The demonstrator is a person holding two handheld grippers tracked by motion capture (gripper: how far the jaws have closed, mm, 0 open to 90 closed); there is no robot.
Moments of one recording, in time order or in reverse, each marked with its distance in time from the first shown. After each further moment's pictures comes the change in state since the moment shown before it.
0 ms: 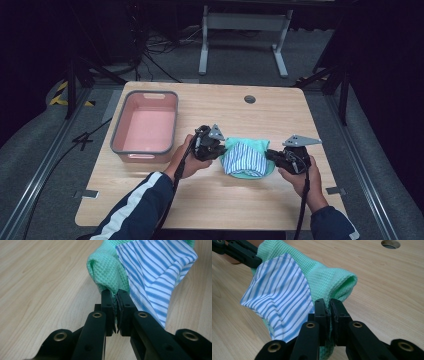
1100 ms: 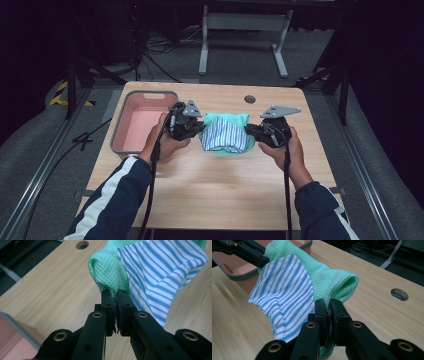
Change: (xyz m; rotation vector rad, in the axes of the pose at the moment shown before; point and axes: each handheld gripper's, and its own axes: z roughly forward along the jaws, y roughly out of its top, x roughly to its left) left arm 0.044 0.008 -0.081 -0.034 0.163 -0.013; right arm 0.035 0.099 0.015 -0.052 0.031 -0.110
